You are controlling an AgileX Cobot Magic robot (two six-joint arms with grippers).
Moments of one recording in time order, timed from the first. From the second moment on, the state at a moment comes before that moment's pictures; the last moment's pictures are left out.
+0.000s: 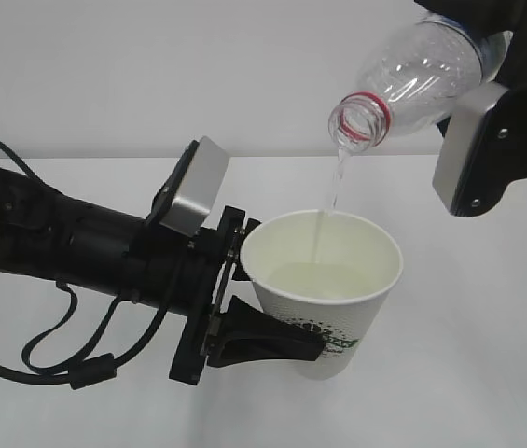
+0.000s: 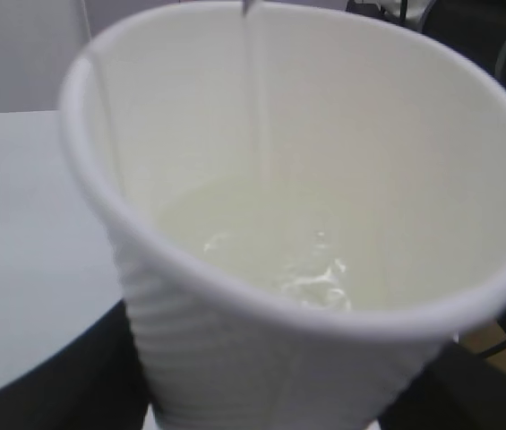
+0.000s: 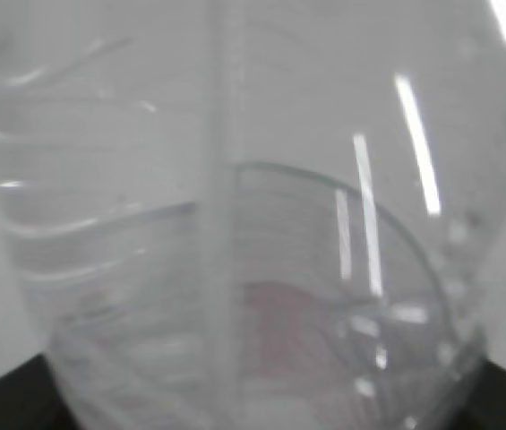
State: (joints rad) left arm -0.52 1.89 -0.89 1.44 -1.15 -0.71; right arm 0.26 1.32 -0.63 -0.46 -0.70 -1.26
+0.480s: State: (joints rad) left arm -0.52 1.89 -0.89 1.44 -1.14 -0.71; right arm 0.26 1.32 -0.63 -0.46 -0.70 -1.27
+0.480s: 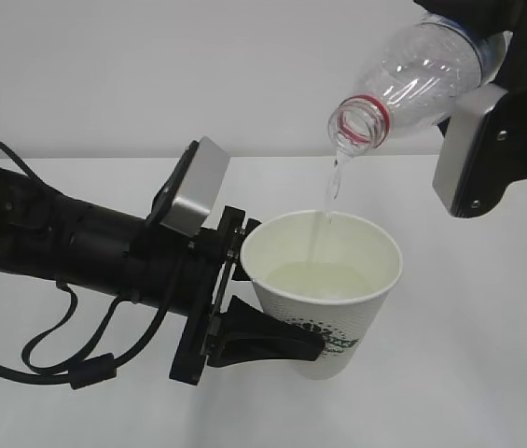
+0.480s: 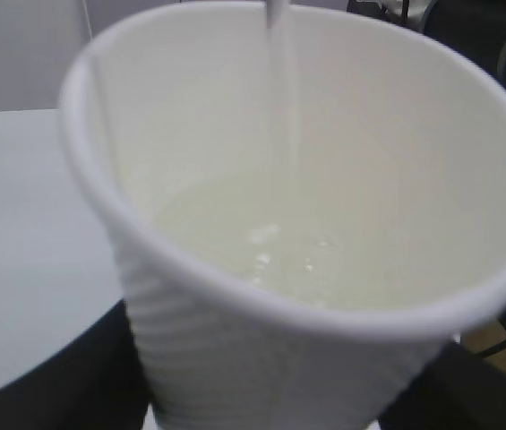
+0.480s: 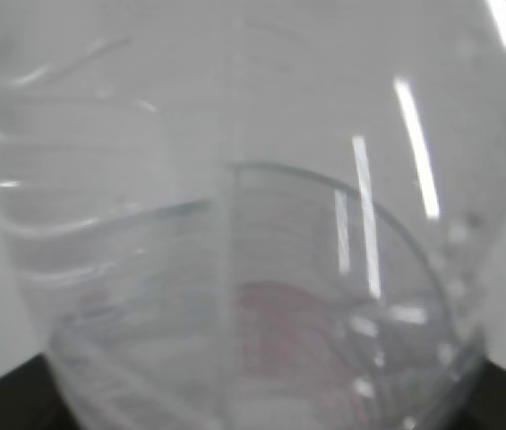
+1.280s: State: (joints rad) left arm -0.52 1.89 -0.89 1.44 -1.14 -0.71; right arm 0.26 1.32 -0.63 -0.46 -0.71 -1.27
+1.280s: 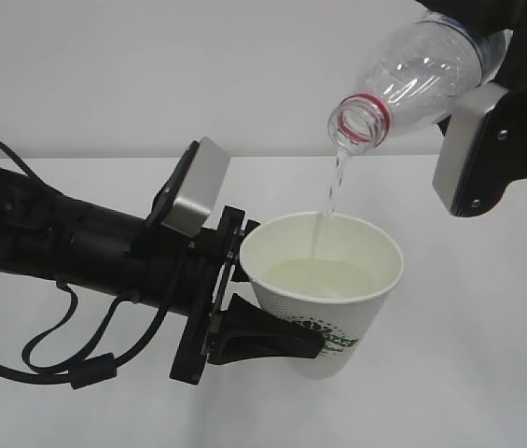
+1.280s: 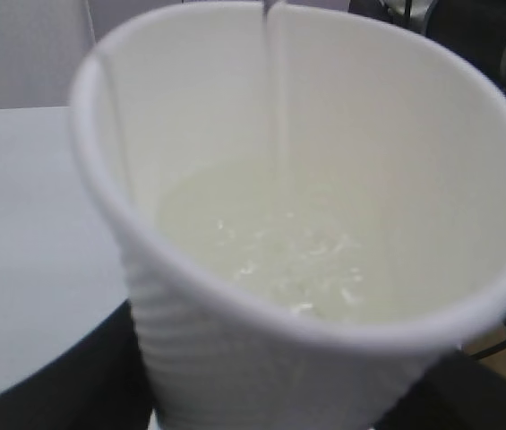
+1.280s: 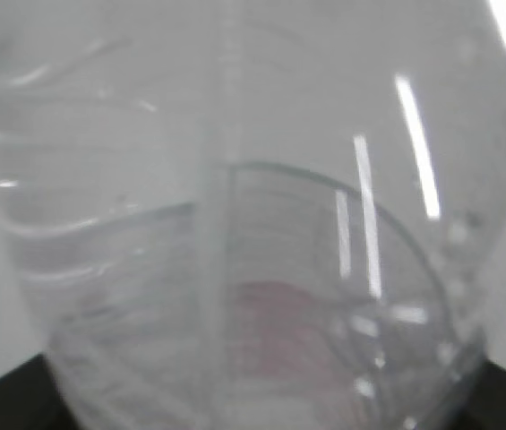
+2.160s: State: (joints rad) left arm -0.52 1.89 -0.89 1.43 -1.14 -0.71; right arm 0.26 1.32 -0.63 -0.46 -0.71 -1.27
